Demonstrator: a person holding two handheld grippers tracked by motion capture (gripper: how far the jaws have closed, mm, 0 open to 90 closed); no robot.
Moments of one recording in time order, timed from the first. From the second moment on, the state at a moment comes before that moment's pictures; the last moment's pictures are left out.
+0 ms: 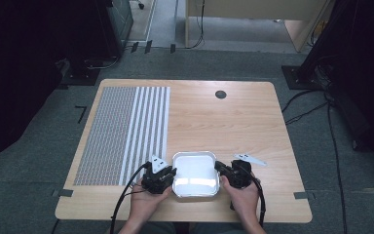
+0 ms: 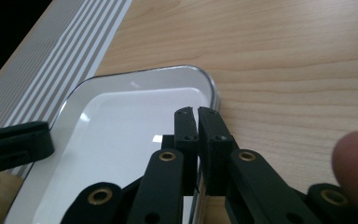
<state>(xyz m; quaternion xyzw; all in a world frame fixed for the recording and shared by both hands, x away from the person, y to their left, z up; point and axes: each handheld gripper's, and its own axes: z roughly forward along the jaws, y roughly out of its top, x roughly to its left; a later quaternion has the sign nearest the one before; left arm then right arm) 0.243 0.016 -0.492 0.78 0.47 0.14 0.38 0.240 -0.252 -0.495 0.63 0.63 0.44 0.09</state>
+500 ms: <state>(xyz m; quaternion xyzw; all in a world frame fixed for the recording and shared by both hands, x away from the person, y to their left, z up) 0.242 0.016 -0.493 0.79 0.47 0.14 0.38 0.237 -0.254 -0.495 0.64 0.63 0.44 0.10</state>
